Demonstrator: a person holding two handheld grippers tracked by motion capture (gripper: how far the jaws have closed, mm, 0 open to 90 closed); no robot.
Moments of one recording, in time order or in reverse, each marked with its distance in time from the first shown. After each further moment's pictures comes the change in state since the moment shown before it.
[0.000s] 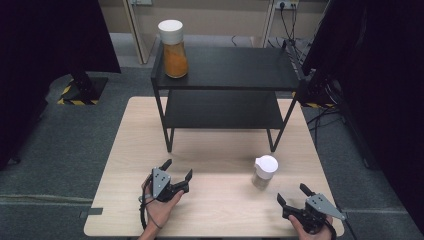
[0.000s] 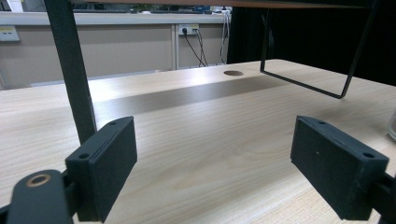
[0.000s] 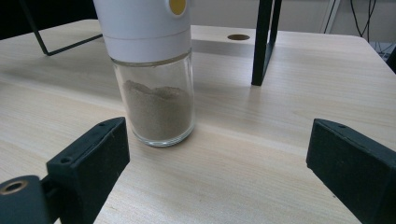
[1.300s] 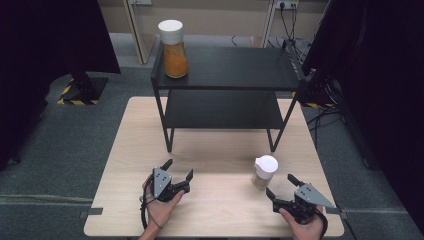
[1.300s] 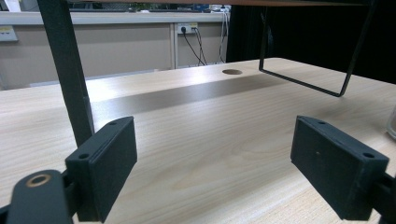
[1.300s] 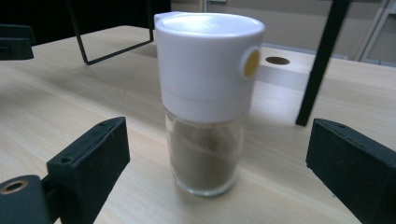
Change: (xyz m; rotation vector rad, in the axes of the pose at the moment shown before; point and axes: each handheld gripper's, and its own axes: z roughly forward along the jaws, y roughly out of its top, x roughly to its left) left arm -0.001 0.001 0.002 0.003 -0.003 0.003; right arm 0.003 0.031 0.028 -0.014 0.121 -0.079
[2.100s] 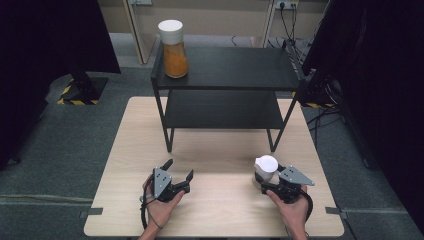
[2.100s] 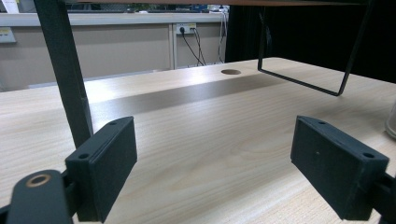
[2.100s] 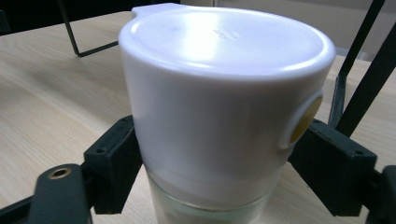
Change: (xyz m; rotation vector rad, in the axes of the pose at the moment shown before) left arm 0.000 0.000 0.000 -0.001 -0.005 0.009; right arm -0.010 0.021 0.053 0.052 0.034 -0.036
